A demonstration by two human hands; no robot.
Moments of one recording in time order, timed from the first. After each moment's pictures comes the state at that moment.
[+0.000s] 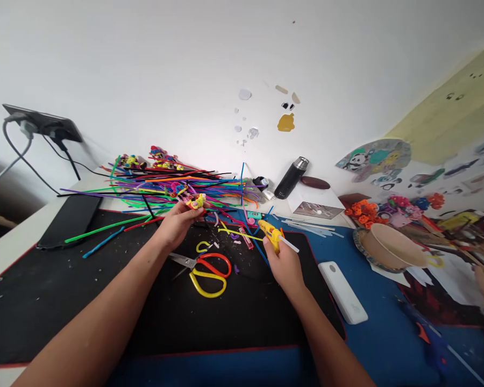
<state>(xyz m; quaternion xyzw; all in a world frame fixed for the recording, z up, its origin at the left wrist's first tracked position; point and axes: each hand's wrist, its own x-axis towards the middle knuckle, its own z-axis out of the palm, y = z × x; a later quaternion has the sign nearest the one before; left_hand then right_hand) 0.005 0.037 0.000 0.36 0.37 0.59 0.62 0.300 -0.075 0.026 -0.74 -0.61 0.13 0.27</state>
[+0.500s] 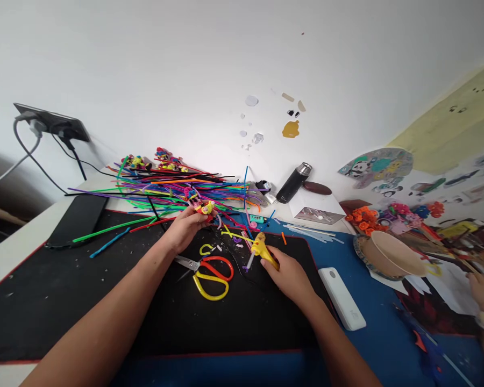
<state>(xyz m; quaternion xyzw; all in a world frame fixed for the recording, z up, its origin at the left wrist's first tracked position) 0.008 0.033 0.003 0.37 0.35 0.55 0.66 0.313 -0.081 0.043 -0.71 -0.66 0.22 0.07</state>
